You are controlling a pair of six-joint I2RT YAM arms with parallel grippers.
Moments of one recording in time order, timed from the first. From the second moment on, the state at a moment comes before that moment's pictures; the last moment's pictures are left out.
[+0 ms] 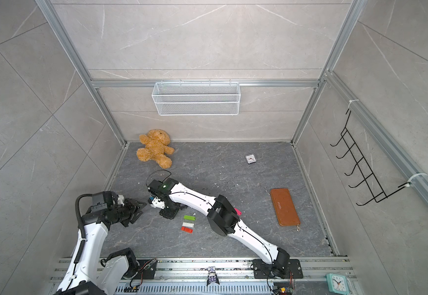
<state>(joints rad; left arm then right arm) 0.29 0.86 0.58 -0.78 0.58 -0.73 1.07 2.65 2.51 -1.31 -0.17 -0.19</state>
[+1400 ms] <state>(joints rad) 0.27 0.92 0.39 -0.57 0.64 -0.87 1.01 2.42 2.07 -1.11 -0.21 -0.51</state>
